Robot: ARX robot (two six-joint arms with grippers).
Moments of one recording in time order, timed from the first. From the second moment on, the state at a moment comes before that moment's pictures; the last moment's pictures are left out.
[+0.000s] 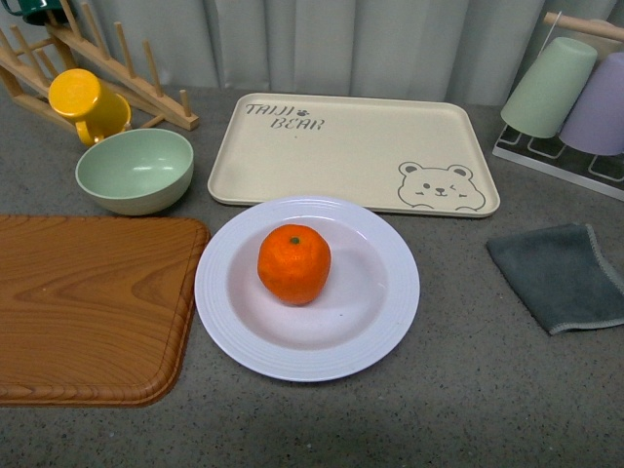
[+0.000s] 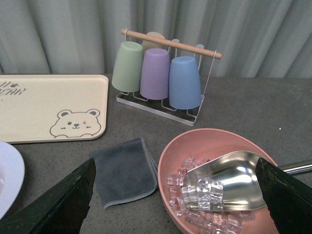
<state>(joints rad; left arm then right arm) 0.00 0.00 0.02 0.00 0.00 -0.01 0.00 0.33 0.06 0.07 0.18 -0.06</state>
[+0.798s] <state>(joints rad) 0.00 0.00 0.02 0.00 0.00 -0.01 0.05 2.00 0.75 0.36 -0.68 0.55</state>
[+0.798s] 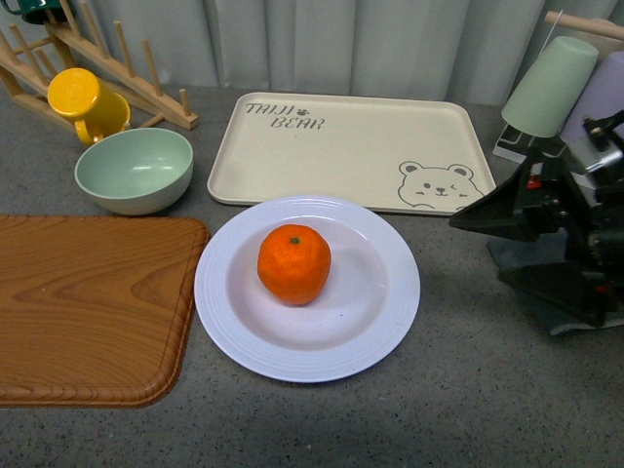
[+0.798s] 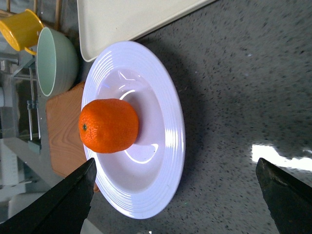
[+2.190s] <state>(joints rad) 0.00 0.00 0.02 0.00 0.00 -0.01 0.21 2.33 0.97 0.48 -0.75 0.81</state>
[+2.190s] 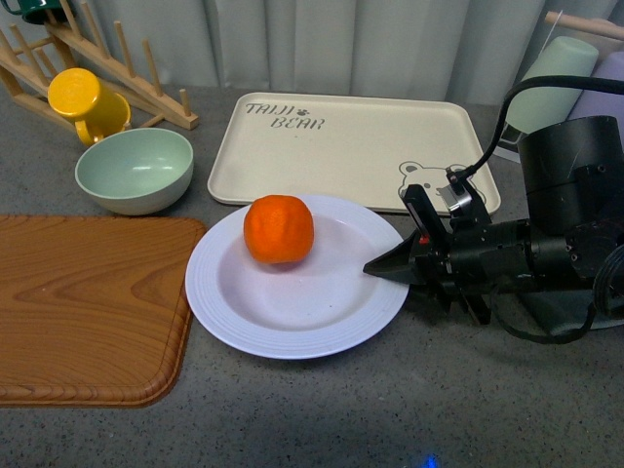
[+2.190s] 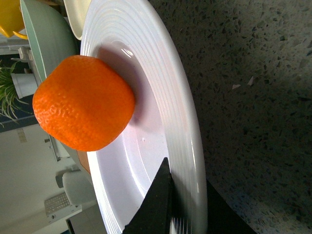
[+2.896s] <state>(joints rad) 0.00 0.00 0.02 0.00 0.00 -0.01 0.17 2.33 1.02 0.89 -0.46 1.07</state>
